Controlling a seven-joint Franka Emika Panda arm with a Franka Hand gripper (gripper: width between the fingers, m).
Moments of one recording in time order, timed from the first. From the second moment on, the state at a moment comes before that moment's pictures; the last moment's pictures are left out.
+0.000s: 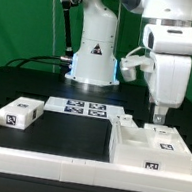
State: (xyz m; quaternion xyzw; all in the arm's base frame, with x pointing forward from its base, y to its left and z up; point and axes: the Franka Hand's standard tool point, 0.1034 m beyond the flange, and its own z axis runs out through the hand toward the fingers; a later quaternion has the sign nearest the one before) arm 0.551 0.091 0.090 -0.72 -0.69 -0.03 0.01
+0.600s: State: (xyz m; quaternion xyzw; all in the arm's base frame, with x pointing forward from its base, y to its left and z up) arm 0.456 0.096 0.117 -0.73 -0.68 -0.02 -0.02
